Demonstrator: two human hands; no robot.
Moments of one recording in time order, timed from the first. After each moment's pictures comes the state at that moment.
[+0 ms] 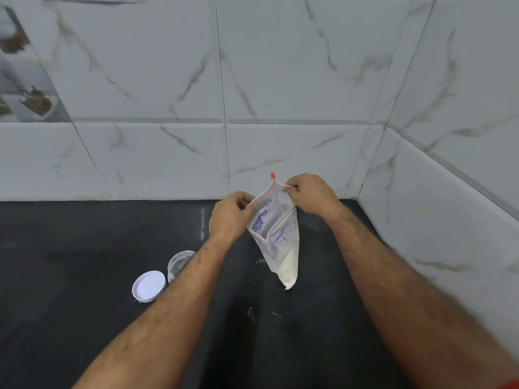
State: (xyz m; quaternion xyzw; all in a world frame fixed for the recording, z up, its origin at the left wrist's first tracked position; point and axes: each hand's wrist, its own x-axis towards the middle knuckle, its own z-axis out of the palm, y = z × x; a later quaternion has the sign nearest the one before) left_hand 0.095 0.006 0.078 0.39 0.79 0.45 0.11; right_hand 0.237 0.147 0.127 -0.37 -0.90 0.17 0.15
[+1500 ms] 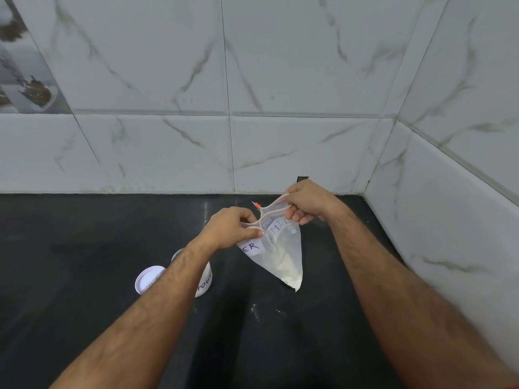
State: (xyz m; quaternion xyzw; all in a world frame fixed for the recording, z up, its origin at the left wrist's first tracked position) left_hand 0.070 -0.013 0.066 0.53 0.78 0.26 0.20; right_hand 0.230 0.132 0.122 -0.41 -0.79 0.45 0.06
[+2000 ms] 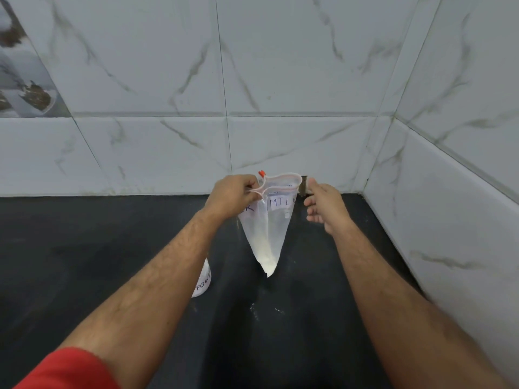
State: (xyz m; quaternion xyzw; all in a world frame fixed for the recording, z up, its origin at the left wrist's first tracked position) left_hand 0.069 0.022 0.109 0.55 0.77 0.30 0.07; right_hand 0.258 0.155 0.076 -0.46 -0.59 0.58 0.32
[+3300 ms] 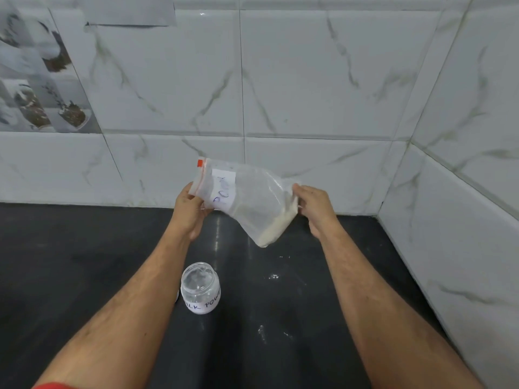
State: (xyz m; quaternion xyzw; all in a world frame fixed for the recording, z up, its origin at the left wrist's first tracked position) left_hand -0.005 -0.031 0.102 0.27 0.54 0.75 0.26; right_hand 0.200 0.149 0.104 -0.32 -0.58 0.65 0.37
